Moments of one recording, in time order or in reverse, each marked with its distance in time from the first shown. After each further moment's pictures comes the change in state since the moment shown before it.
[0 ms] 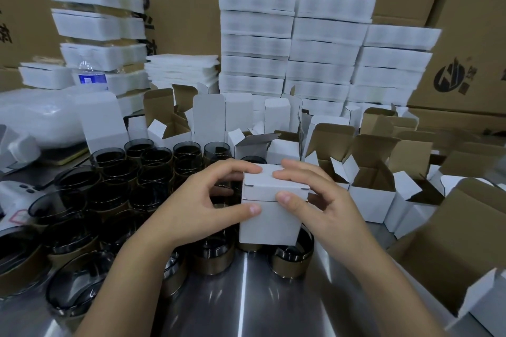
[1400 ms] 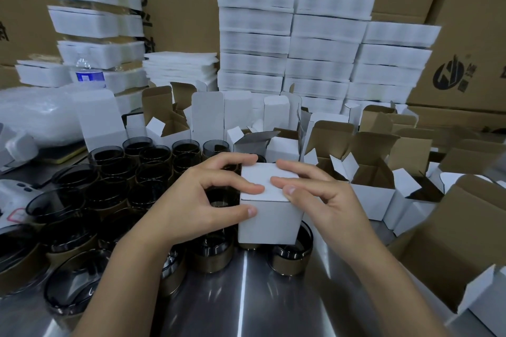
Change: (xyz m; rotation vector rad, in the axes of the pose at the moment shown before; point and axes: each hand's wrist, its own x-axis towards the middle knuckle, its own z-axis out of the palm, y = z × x) left_hand -0.002 0.005 -0.003 0.096 0.038 0.104; right_hand 0.001 -0.002 -0.002 -0.002 -0.012 0.017
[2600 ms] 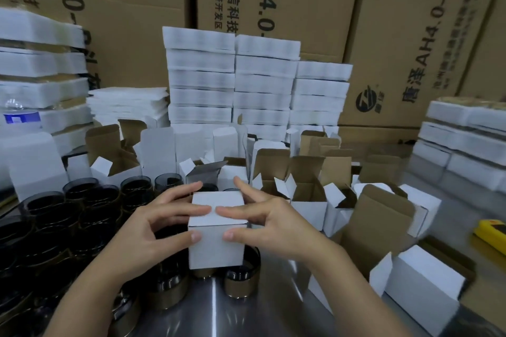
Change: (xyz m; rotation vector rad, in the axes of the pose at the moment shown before) left_hand 0.000 -0.011 0.004 -0.273 -0.018 -0.041; right_hand 0.008 -0.007 -0.021 -0.228 -0.271 0.081
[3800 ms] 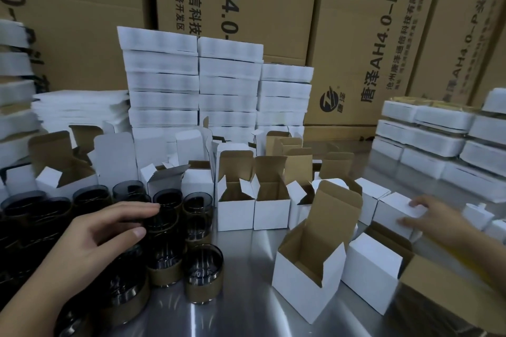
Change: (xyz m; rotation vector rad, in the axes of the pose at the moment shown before) left_hand 0.002 -0.010 -0.005 0.073 0.066 0.108; right_hand -0.196 0.121 -0.217 -0.578 0.620 0.999
